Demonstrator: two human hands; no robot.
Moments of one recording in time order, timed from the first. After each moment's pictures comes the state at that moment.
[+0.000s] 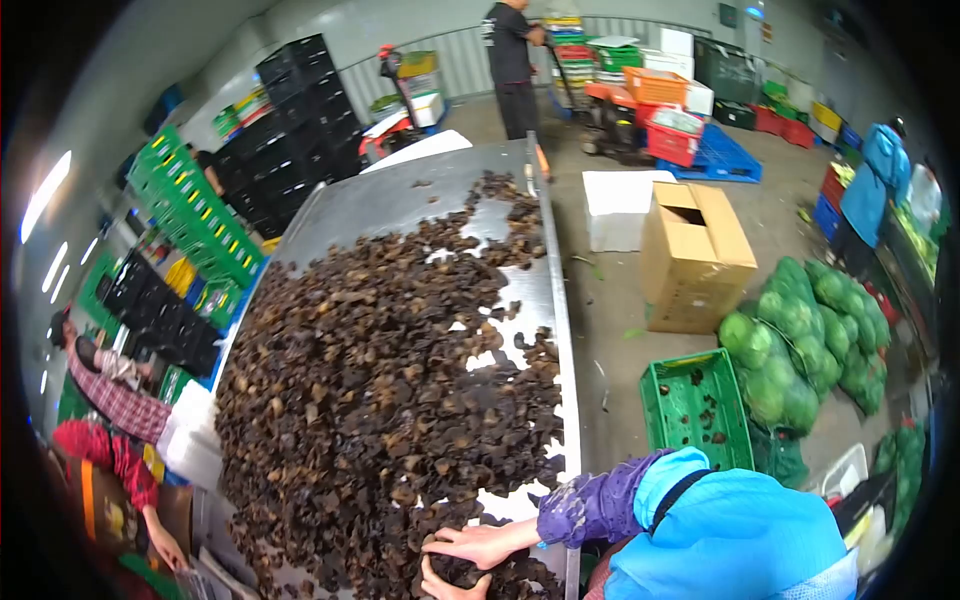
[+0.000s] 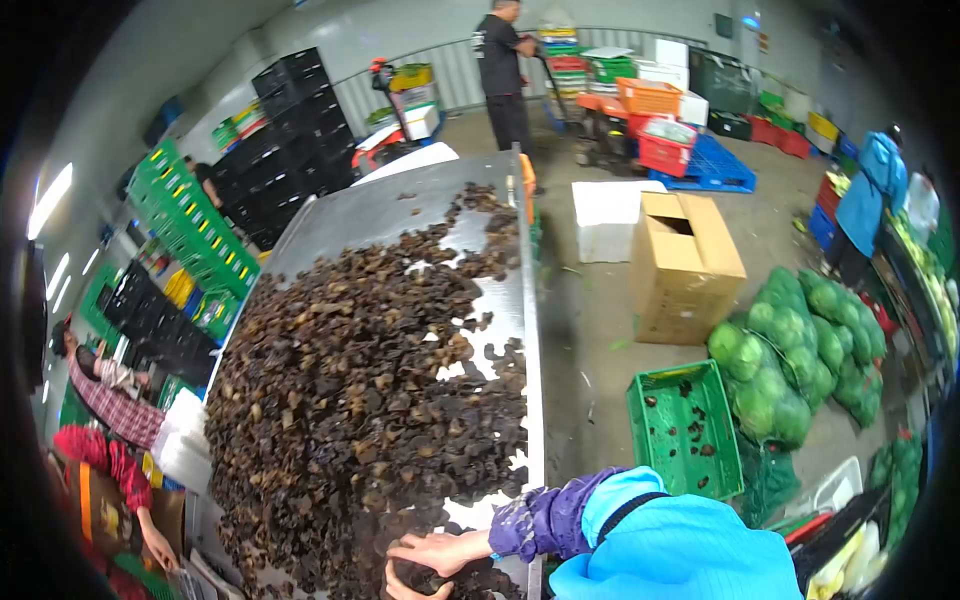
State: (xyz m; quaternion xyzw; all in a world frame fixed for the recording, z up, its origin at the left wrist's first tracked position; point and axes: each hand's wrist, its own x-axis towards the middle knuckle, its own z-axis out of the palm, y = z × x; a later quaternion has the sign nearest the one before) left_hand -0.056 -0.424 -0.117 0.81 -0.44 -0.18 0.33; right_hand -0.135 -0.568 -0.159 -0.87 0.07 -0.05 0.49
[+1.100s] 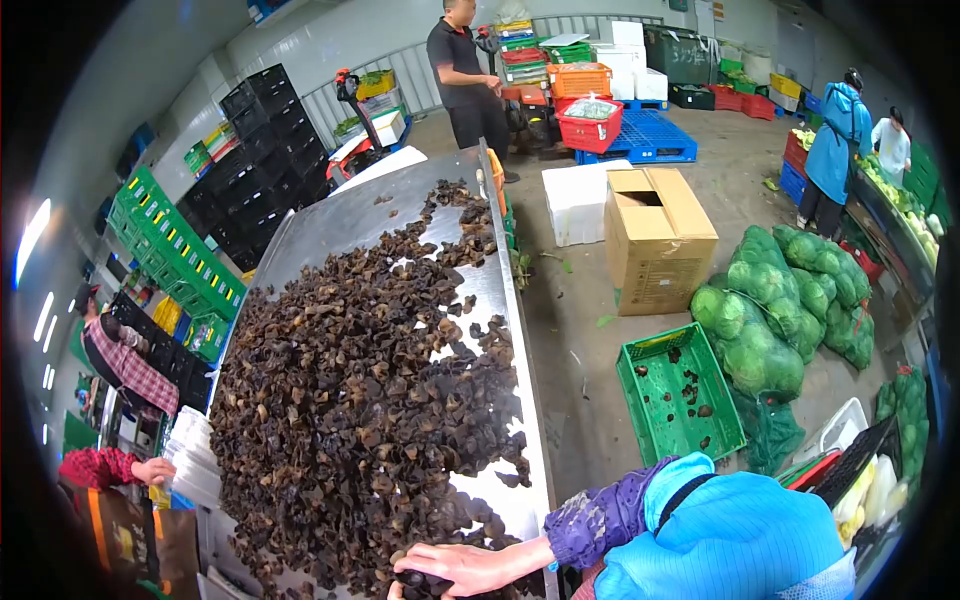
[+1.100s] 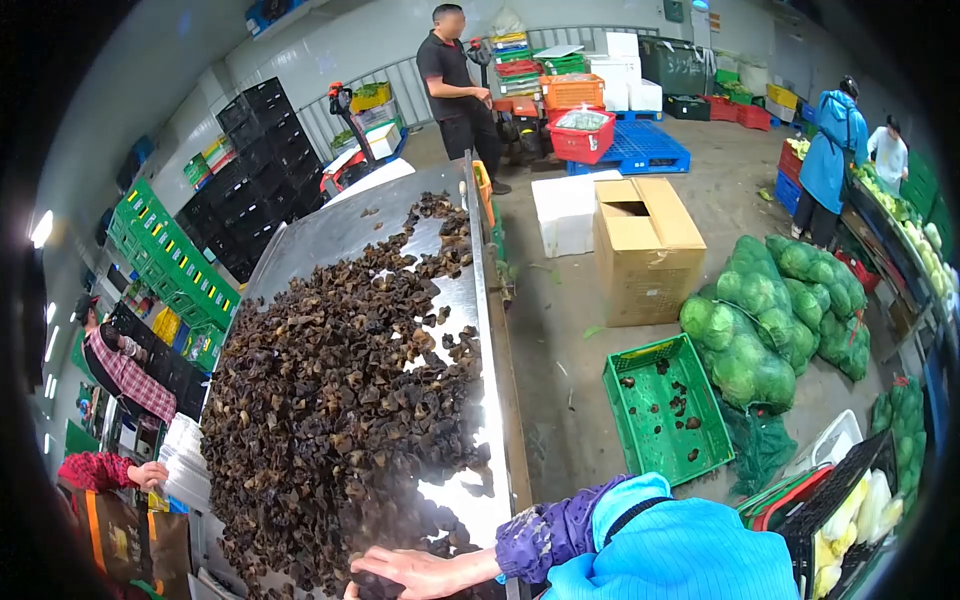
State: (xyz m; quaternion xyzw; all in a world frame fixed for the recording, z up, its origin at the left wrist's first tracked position) left_hand -0.053 -0.370 -0.070 0.76 -0.48 -0.10 0.43; right_hand -0.169 -0.485 -0.055 -0.80 0.13 -0.30 0.51
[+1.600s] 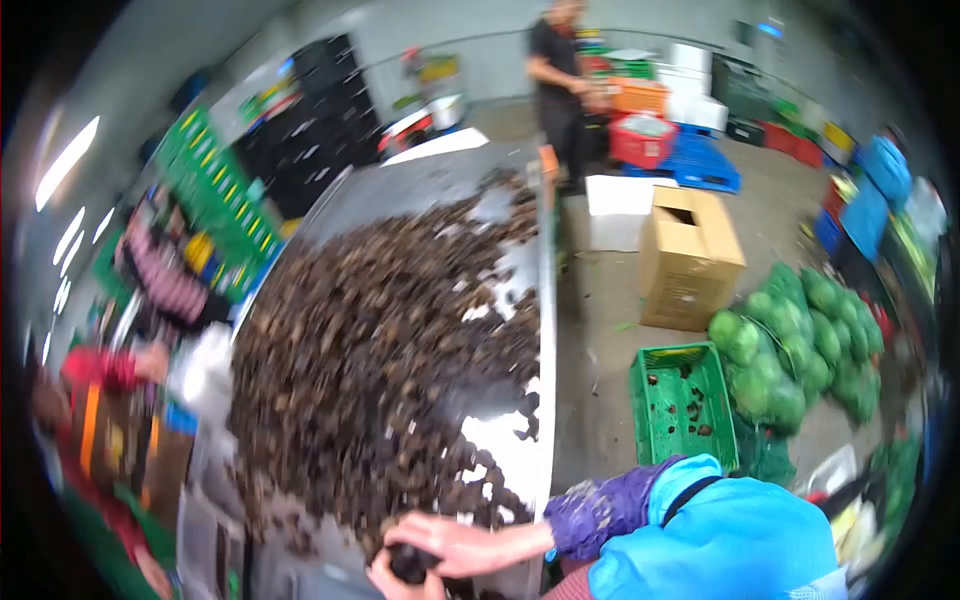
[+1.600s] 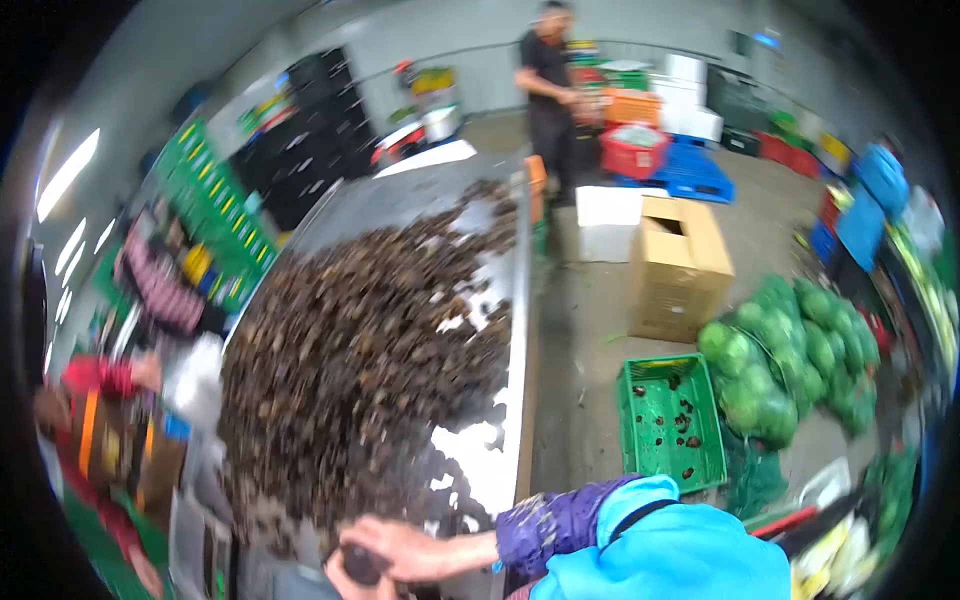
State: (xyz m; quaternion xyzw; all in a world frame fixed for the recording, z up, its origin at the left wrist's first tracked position) left_hand -0.049 -0.312 -0.052 0.73 -0.49 -0.04 0.48; right_hand -0.153 -0.428 -0.037 -0.80 0.07 -0.32 0.50
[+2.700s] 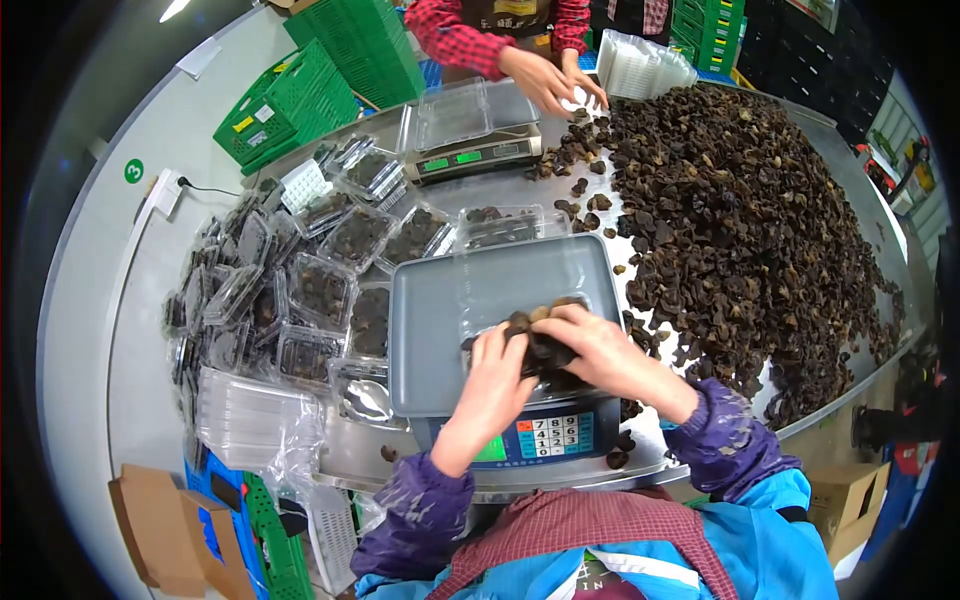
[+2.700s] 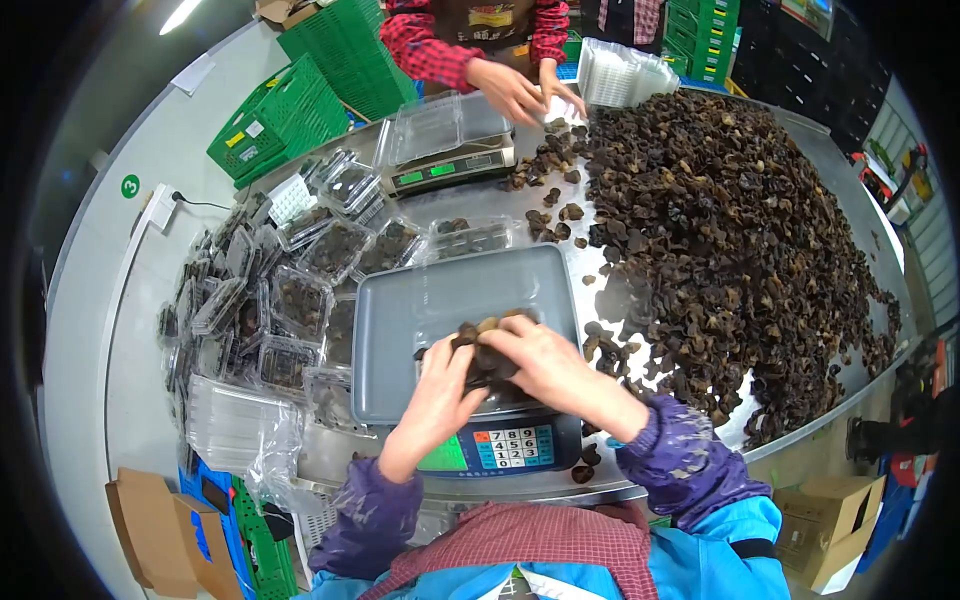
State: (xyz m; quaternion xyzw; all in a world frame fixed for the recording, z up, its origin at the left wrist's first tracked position) left_hand 0.001 -0.123 -0.020 0.90 -0.33 0.00 0.28; right_hand -0.010 -0.317 -0.013 -0.90 -0.23 -0.07 0.37
